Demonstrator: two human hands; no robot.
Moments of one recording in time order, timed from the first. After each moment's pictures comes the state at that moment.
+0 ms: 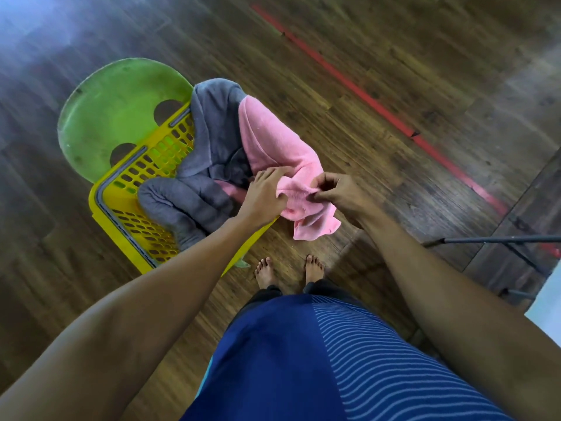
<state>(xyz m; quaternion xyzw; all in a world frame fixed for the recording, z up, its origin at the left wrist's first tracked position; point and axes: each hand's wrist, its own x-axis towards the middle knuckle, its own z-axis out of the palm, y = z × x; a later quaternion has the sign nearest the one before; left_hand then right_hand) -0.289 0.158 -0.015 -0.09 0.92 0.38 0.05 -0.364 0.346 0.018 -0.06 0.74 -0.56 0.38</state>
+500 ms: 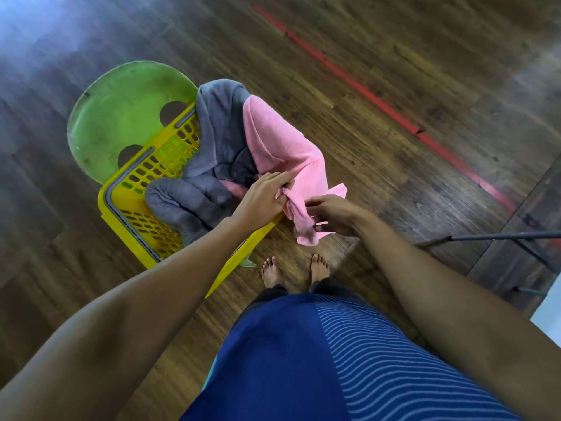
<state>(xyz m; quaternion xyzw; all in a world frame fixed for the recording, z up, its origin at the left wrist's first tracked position) -0.277 0.147 0.002 0.02 0.93 0.36 0.01 -0.338 0.335 0.007 0.04 0.66 -0.49 0.57</state>
